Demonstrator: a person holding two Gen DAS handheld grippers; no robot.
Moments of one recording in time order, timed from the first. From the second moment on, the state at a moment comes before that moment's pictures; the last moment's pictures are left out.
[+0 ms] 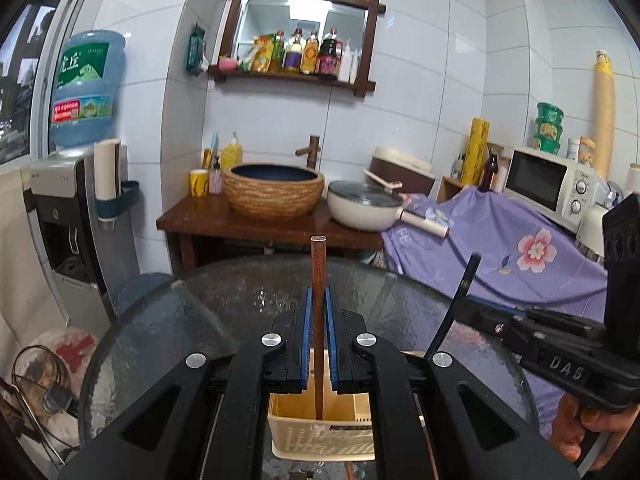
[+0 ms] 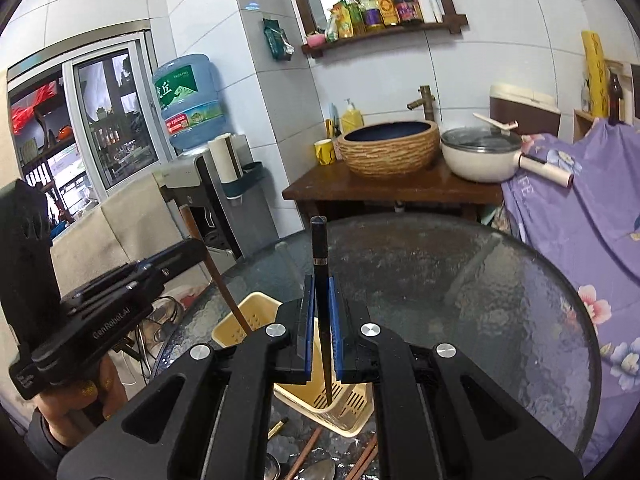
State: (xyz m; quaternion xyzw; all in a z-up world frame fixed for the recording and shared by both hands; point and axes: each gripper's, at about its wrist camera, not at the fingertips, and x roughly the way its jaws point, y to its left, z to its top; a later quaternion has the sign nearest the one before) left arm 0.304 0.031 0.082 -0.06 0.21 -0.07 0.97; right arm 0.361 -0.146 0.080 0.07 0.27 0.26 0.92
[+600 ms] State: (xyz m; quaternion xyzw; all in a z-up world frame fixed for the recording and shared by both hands) left arm 0.293 0.034 0.060 -0.06 0.21 -0.07 0.97; right arm 0.346 -0.154 0.065 0.06 0.24 0.21 0.95
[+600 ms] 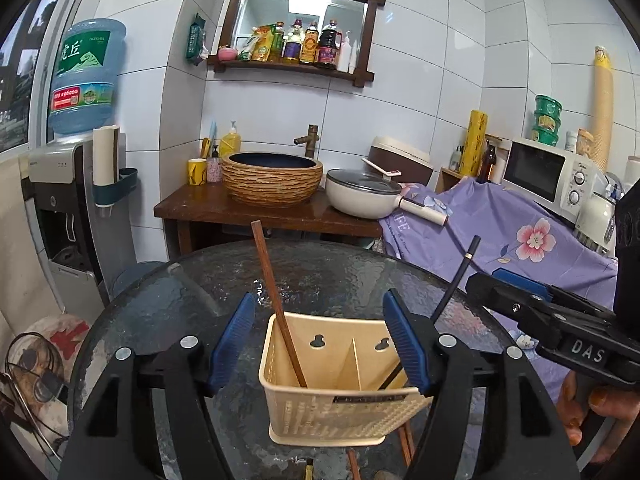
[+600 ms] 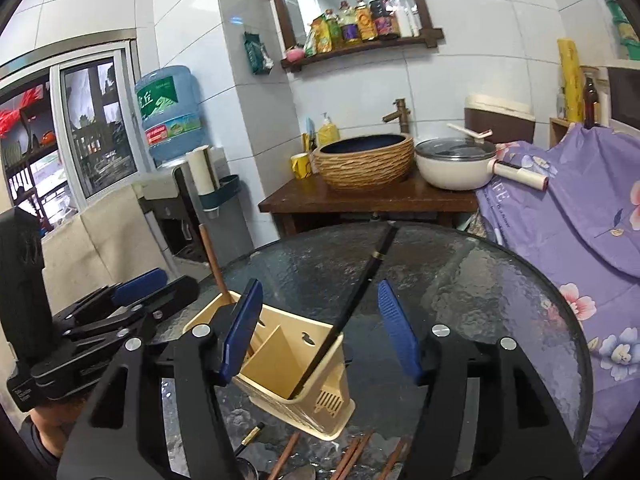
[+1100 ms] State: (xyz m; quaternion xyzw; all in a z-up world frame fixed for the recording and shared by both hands) left arm 0.240 0.046 -0.006 -0.04 0.28 -0.03 0.96; right arm 0.295 -0.177 -0.014 0.02 0.31 0.16 0.94
